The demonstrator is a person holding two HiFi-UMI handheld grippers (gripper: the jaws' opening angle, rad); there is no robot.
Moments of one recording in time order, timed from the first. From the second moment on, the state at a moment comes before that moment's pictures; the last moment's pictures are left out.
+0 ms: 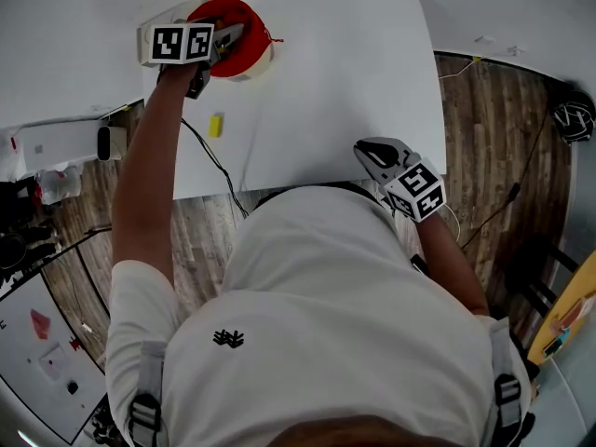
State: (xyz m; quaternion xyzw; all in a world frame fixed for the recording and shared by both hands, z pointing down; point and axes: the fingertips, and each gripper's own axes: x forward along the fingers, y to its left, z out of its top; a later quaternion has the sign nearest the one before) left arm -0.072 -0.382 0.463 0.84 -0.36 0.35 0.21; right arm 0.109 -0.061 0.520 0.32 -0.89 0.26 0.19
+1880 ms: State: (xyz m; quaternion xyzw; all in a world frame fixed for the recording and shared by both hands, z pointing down) left arm -0.233 -0.109 0.576 0.83 -0.42 0.28 0.22; right arm -0.038 0.044 0.506 0.31 -0.88 0.25 0.24
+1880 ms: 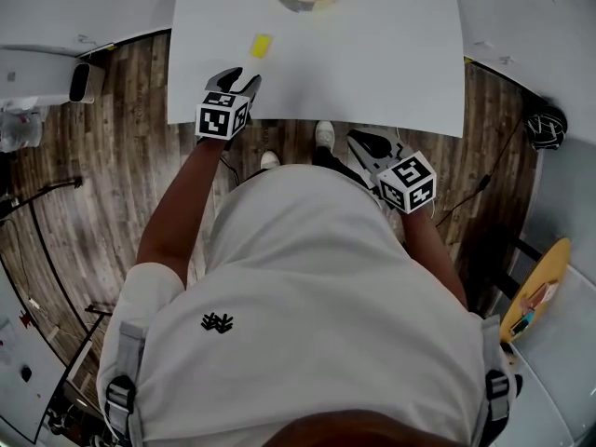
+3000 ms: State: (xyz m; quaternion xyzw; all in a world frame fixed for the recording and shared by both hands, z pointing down) left arm -0.229 -0.187 0.648 0.75 -0.48 0.39 0.23; right arm 0.065 -0.014 0.523 0.30 -0.88 0.27 0.24
